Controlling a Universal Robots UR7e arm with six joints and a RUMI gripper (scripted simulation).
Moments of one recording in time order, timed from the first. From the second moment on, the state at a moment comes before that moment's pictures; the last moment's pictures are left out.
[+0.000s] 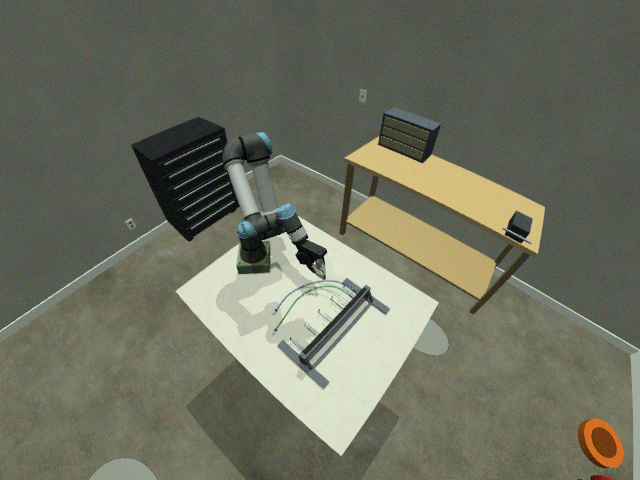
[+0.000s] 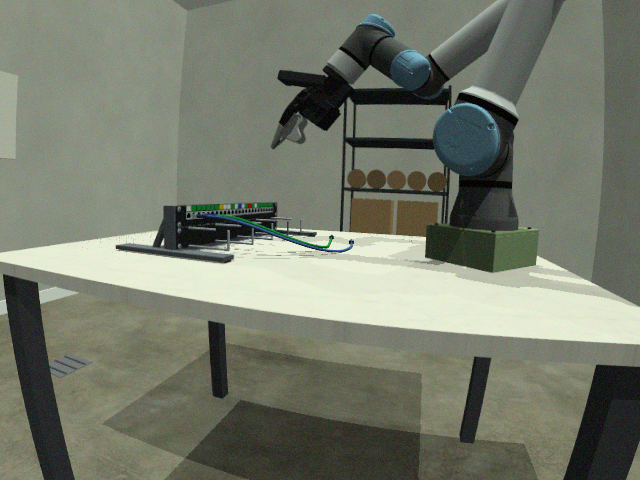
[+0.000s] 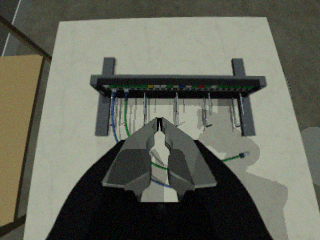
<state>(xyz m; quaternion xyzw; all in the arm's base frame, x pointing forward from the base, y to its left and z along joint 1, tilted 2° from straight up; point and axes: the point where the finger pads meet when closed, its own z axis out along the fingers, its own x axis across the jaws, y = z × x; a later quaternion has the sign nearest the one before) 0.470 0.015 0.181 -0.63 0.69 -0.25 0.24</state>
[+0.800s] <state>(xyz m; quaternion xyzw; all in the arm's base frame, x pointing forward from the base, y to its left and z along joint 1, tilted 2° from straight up) 0.473 0.011 0.177 -0.63 0.69 -0.25 0.24</state>
